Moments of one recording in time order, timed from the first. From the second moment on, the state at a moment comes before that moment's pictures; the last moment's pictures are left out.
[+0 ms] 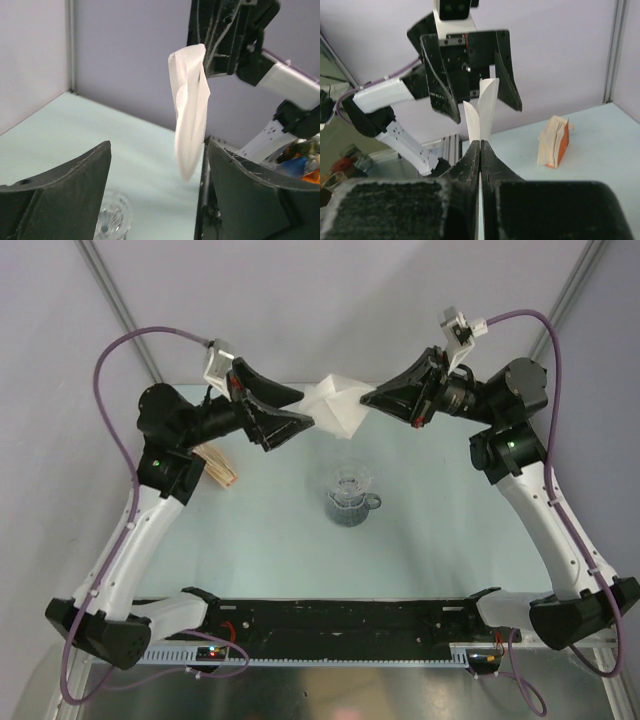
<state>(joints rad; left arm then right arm) -0.37 1.16 1.31 0.23 0.89 -0.58 0.39 1.28 1.51 0.25 -0.98 0.63</state>
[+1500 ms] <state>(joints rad) -0.56 1.09 1.35 -0.47 0.74 -0.03 0.54 1.20 1.52 -0.50 -1.03 -0.06</state>
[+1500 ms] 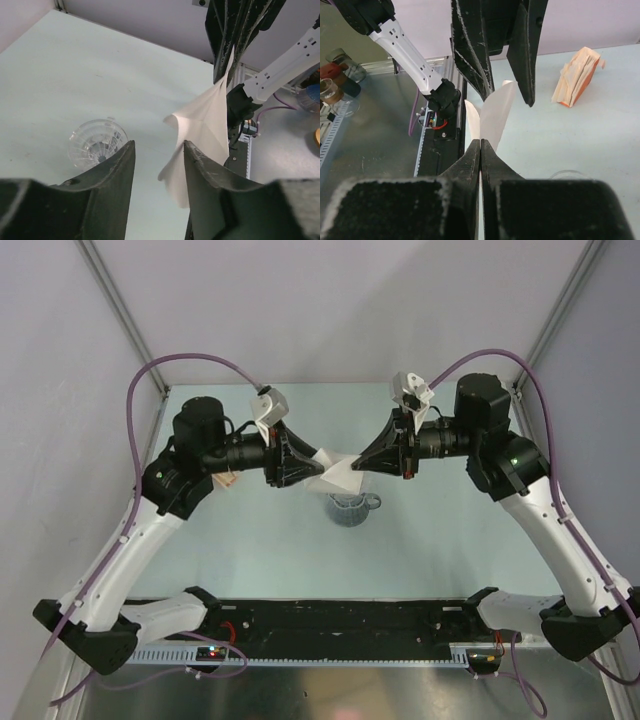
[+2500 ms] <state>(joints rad) -0.42 1.17 1.21 -0.15 0.77 -0.88 0.59 1.22 1.50 -0.62 -0.53 -0.35</state>
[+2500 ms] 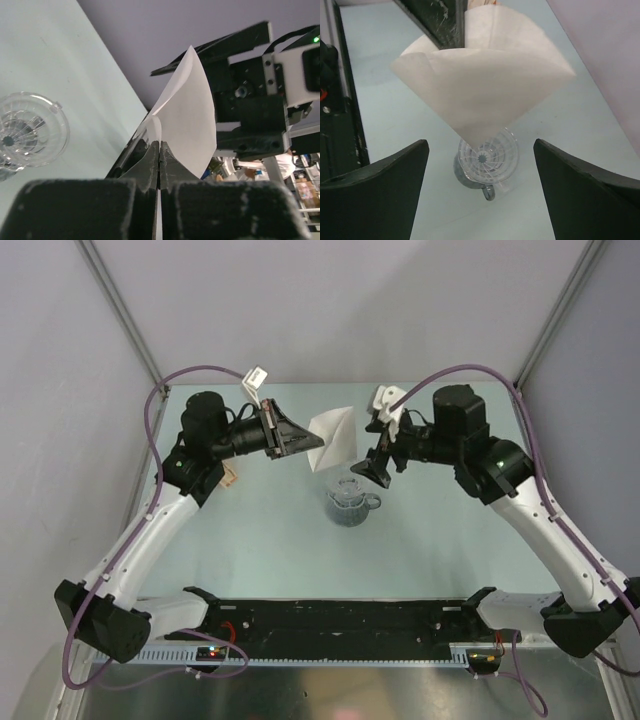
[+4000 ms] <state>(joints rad) -0.41 1.17 1.18 0.02 0.80 -1.00 0.67 1.25 1.47 -0.45 -0.56 -0.45</state>
